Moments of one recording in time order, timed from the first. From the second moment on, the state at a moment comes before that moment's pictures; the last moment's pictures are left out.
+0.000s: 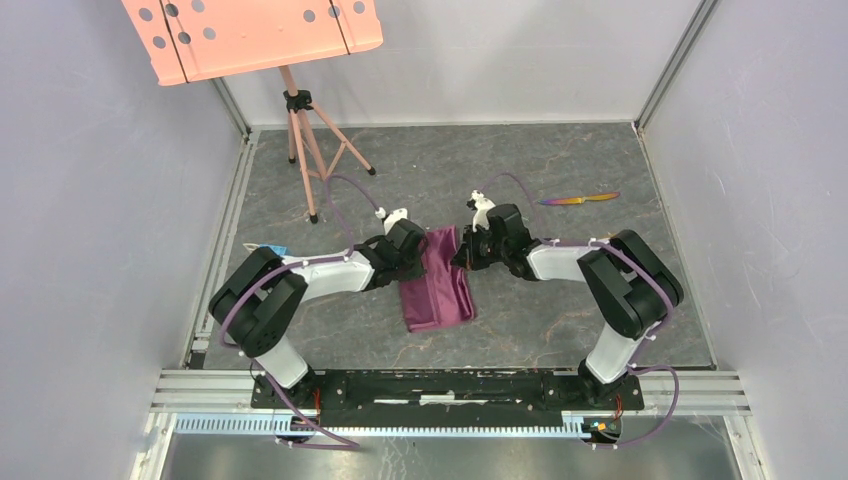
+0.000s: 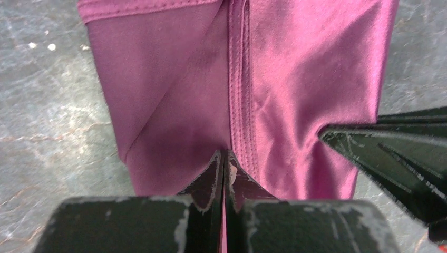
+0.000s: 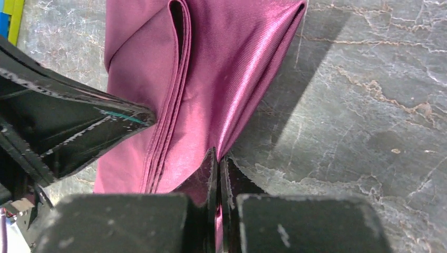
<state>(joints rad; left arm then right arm) -0.74 1.63 0.81 -0.09 -0.20 -0.82 0.54 1.75 0.75 0.32 -0.39 0.40</state>
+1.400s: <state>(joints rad) -0.58 1.39 0.61 0.08 -0.03 -0.85 0.81 1.72 0.95 0.00 0.12 0.71</state>
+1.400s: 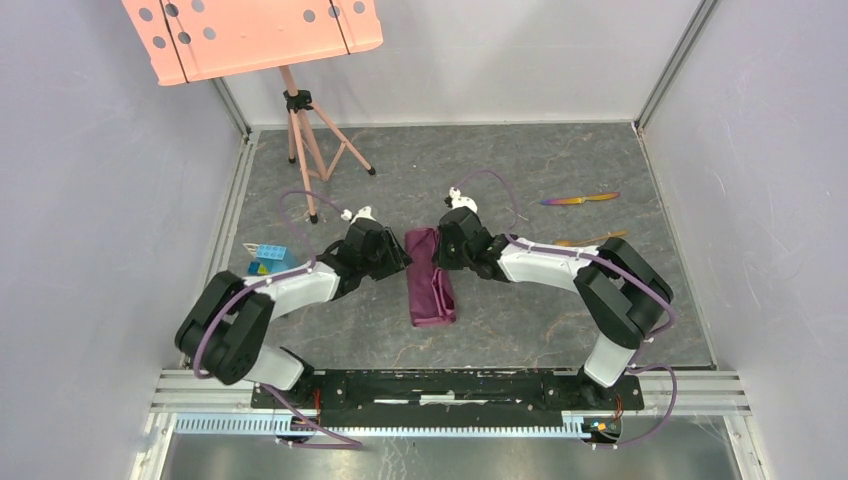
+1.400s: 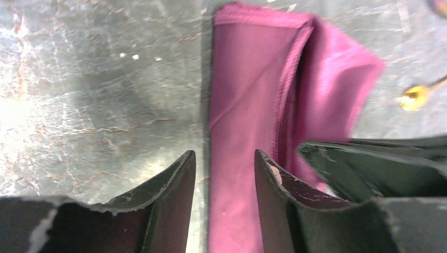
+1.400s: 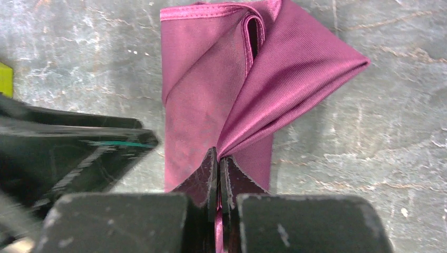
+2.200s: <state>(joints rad) -0.56 1.61 0.63 0.24 0.08 -0.82 0.91 1.86 1.14 -0.10 0.21 0.78</state>
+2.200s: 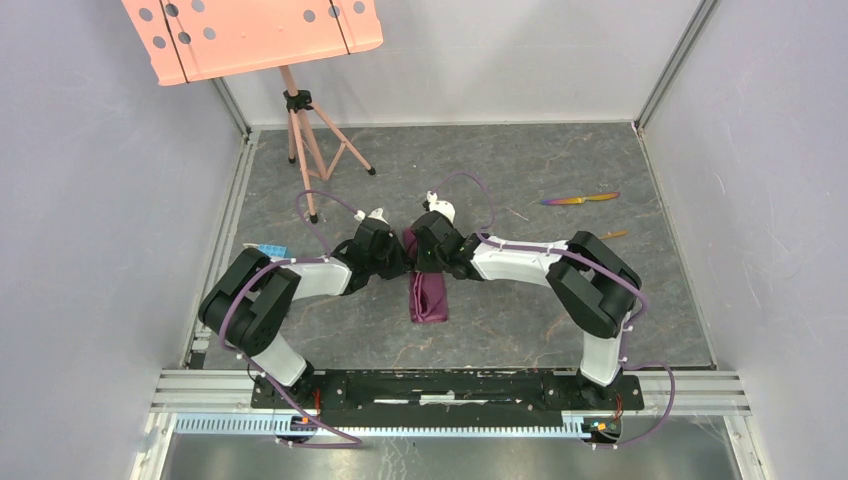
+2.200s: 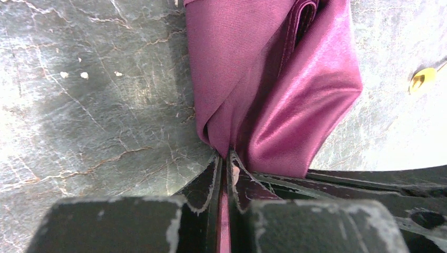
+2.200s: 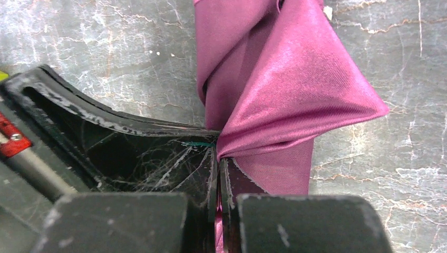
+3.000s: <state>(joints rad) -0.56 1.31 0.47 0.12 0.13 -0.78 0.91 1.91 1.14 -0.05 0.23 0.85</state>
